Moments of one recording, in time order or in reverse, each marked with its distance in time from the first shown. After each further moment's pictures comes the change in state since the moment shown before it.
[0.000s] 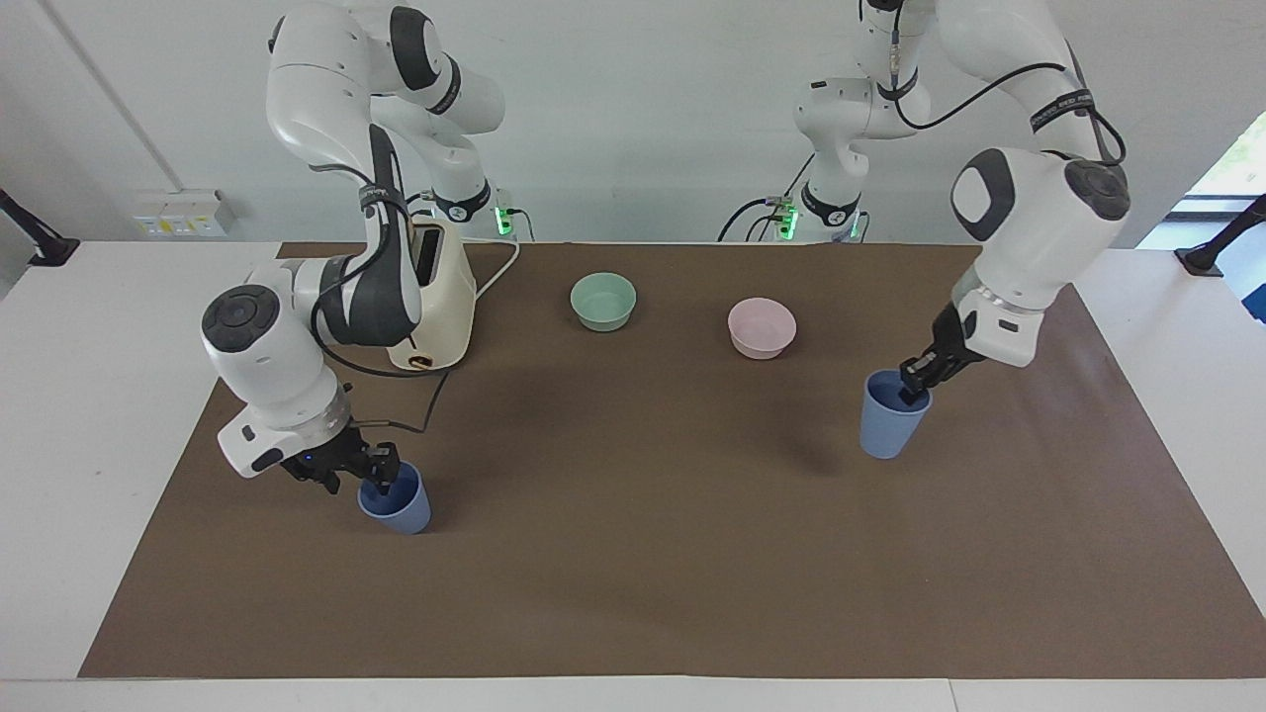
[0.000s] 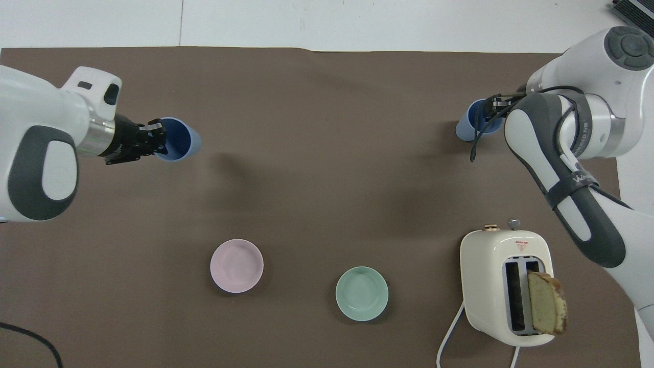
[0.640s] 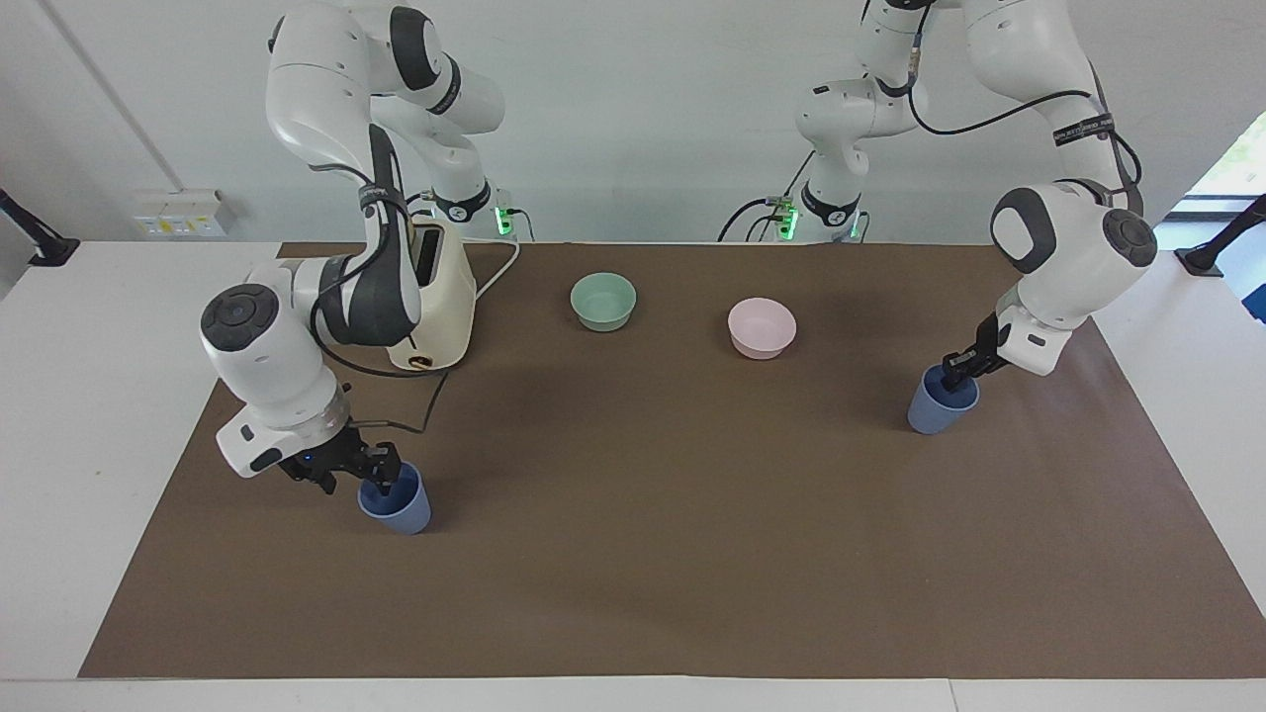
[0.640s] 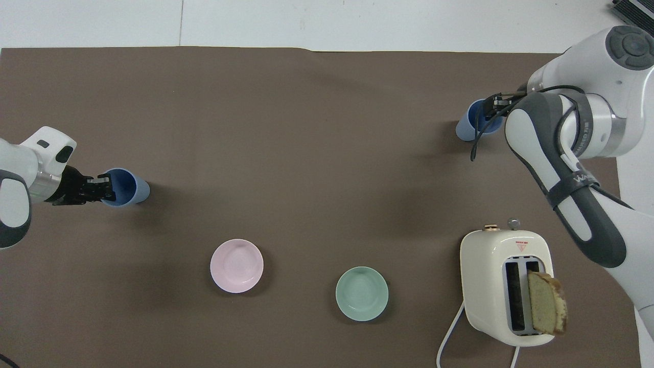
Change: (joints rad) left arm 0.260 -0.047 0.027 -0.274 0.031 0.063 0.448; right arm 0.000 0.000 0.000 0.004 0.000 0.004 0.000
